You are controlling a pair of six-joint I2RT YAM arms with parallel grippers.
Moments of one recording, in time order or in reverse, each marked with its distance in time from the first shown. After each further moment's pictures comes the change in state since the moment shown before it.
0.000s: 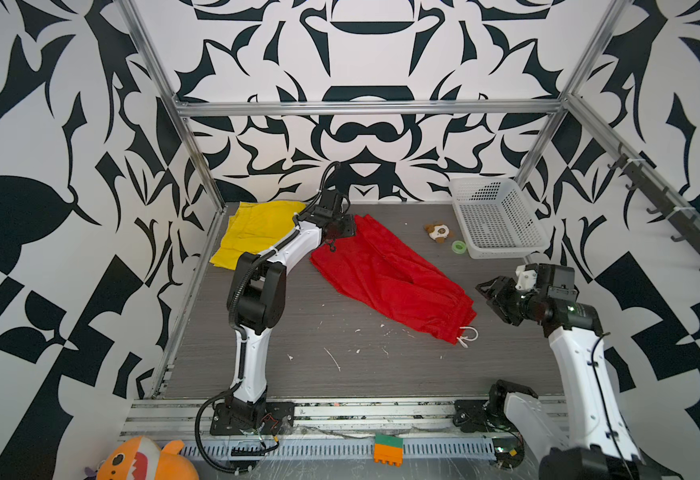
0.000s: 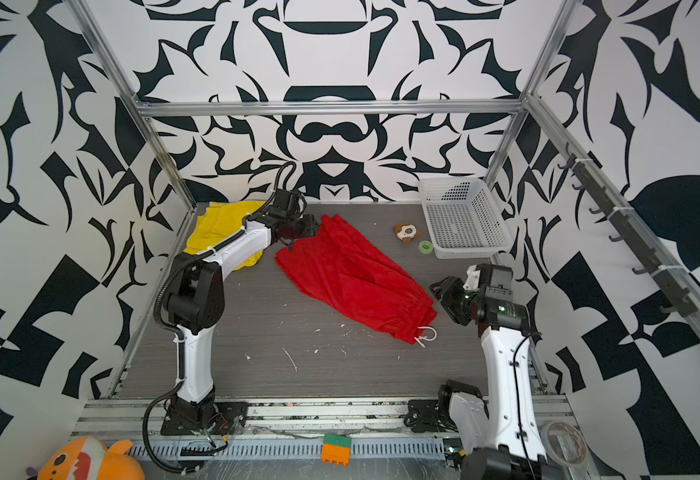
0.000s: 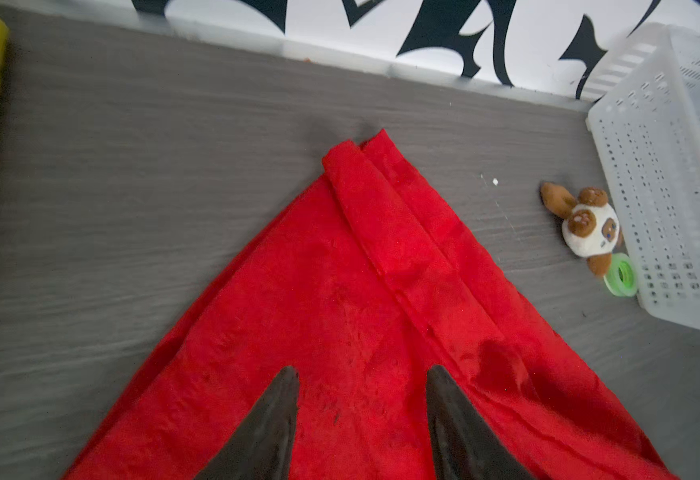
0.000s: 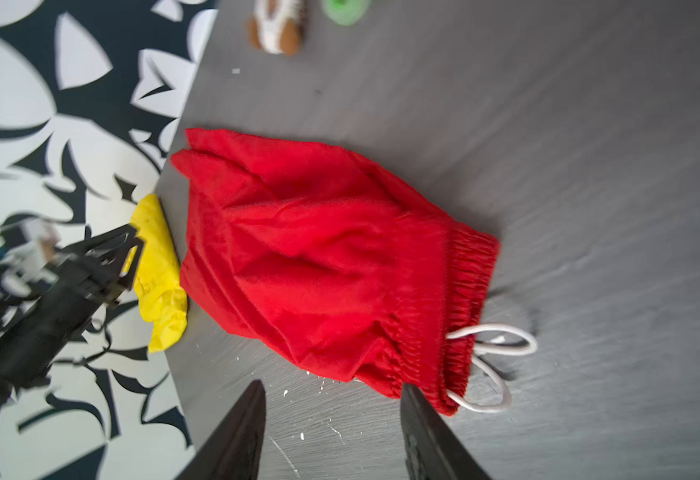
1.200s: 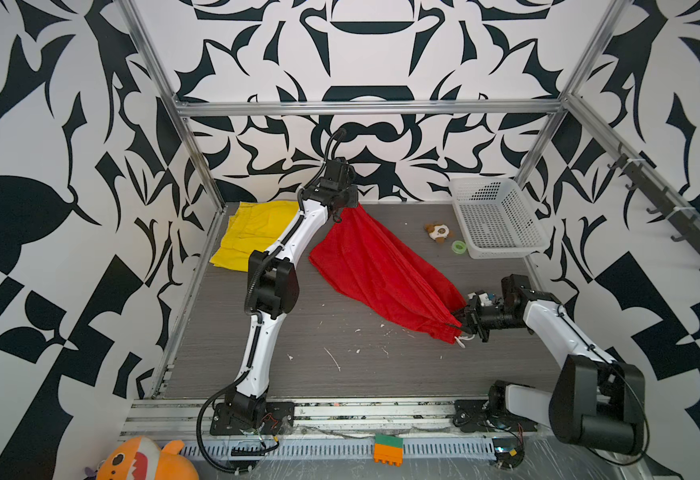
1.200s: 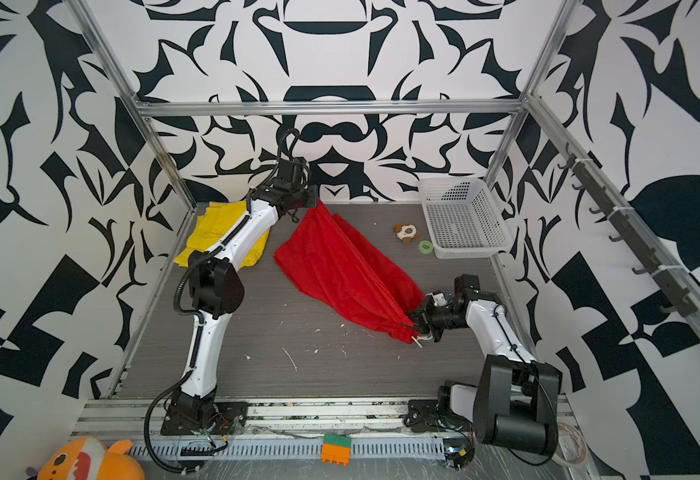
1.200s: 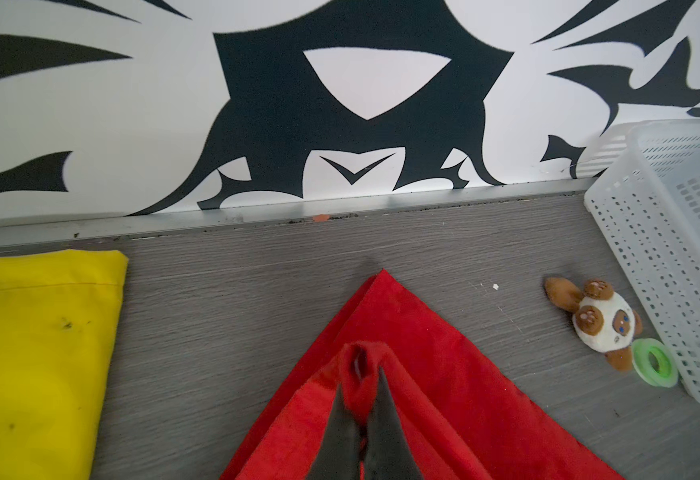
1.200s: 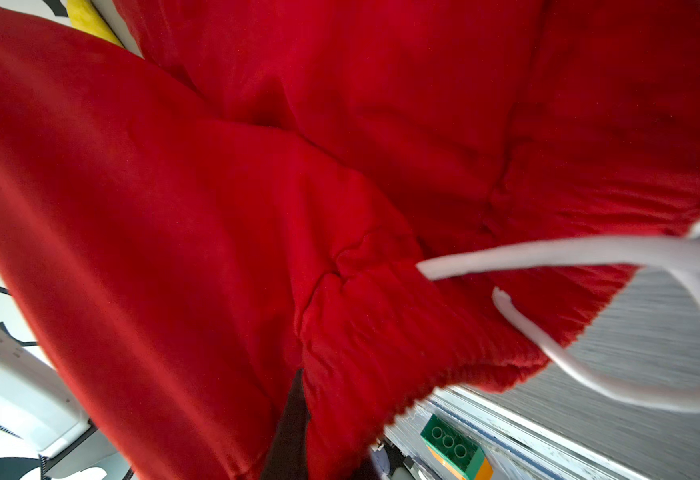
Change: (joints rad) left arm 0.010 0.266 0.646 -0.218 -0.148 0.179; right arm -0.016 0.375 -0.195 -0.022 -0.489 -0.070
